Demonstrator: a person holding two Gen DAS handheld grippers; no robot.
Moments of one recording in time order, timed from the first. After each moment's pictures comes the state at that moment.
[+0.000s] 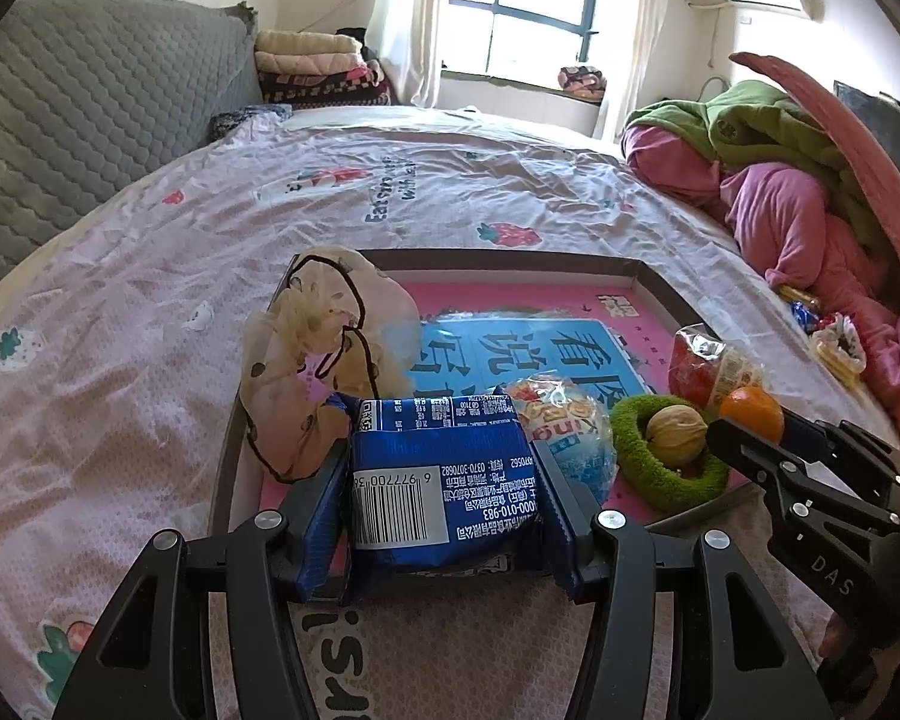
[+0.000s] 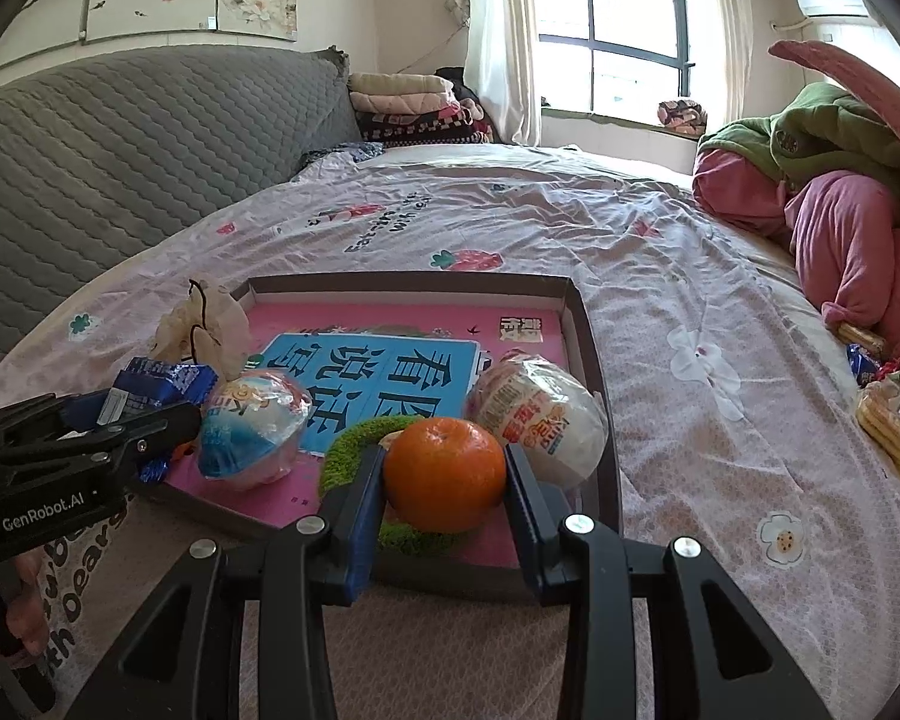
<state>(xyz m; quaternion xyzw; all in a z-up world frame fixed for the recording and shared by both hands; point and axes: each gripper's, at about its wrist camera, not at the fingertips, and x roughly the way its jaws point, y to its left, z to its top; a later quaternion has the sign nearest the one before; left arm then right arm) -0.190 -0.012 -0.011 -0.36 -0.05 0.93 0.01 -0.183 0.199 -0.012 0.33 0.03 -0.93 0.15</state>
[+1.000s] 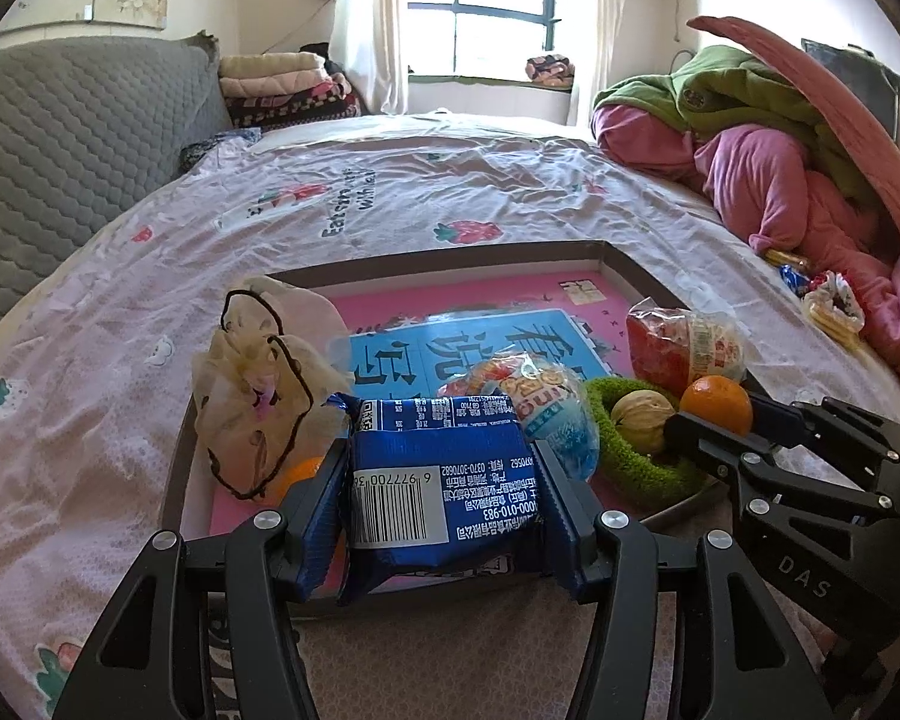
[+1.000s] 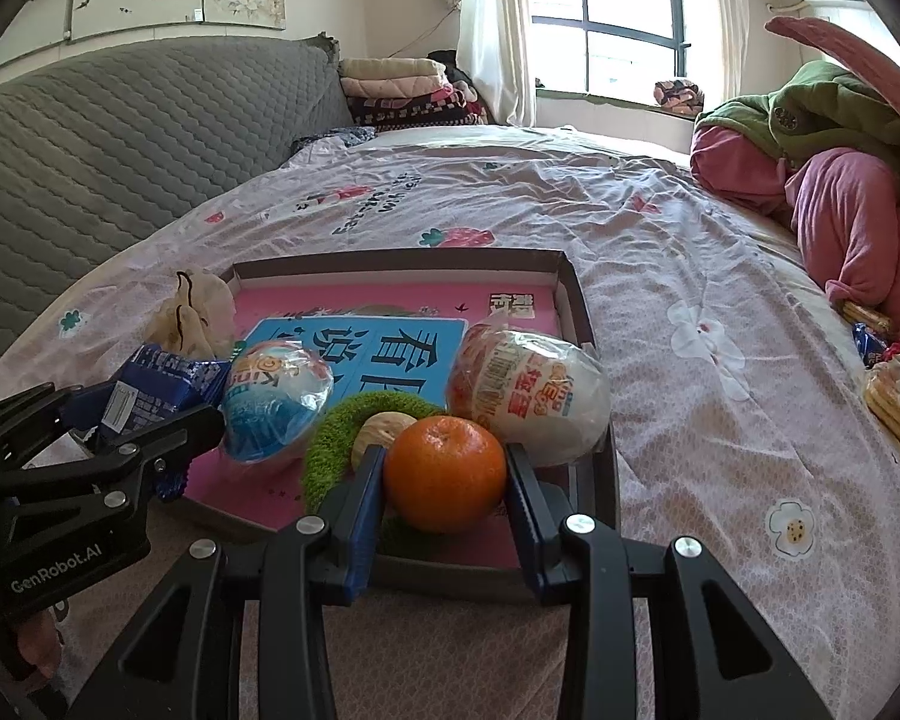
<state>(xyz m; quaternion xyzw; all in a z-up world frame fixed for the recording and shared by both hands) -0.198 0.023 -0.013 -0.35 0.00 0.94 0.03 -0.192 0.204 -0.023 0.35 0.03 -0.92 0.15</state>
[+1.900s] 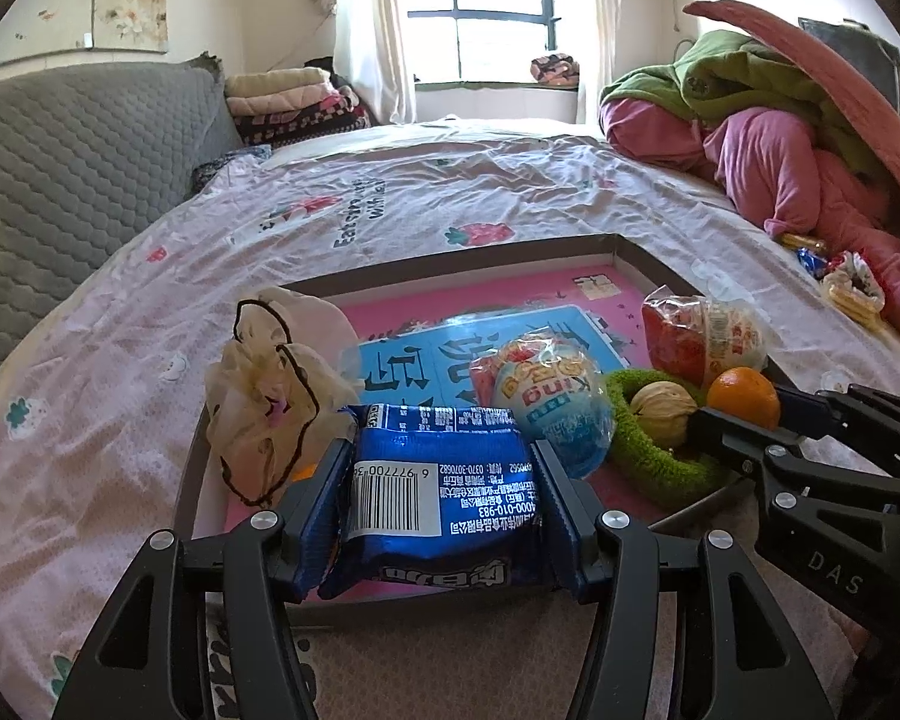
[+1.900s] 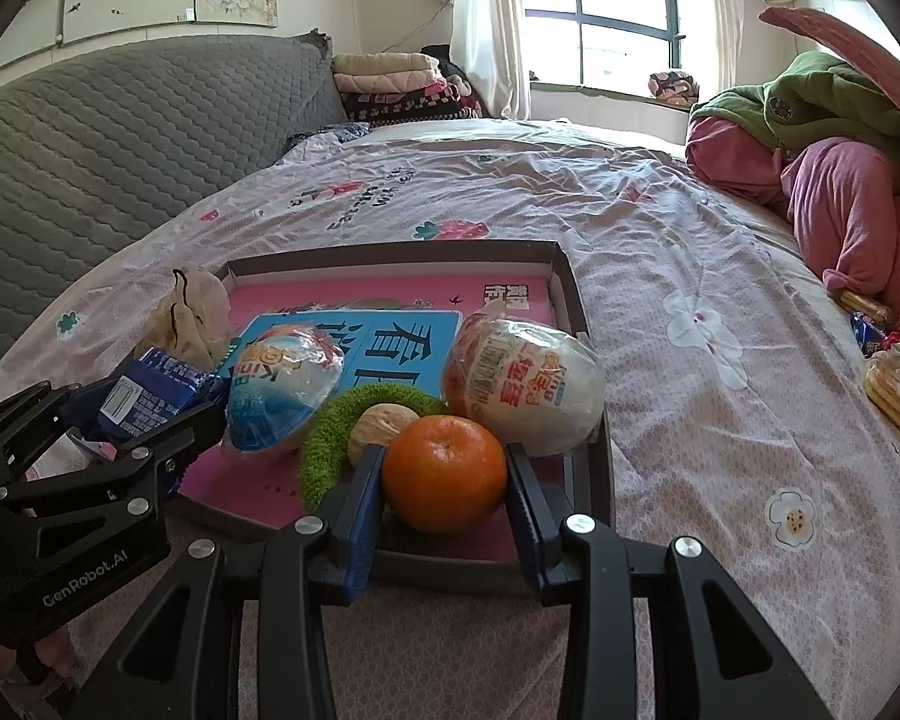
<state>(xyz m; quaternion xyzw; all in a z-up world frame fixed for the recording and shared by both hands) -0.197 0.029 -0.018 -0.34 0.04 0.94 0.01 -0.193 0.205 -0.023 0.36 0.02 -0.92 0.15</state>
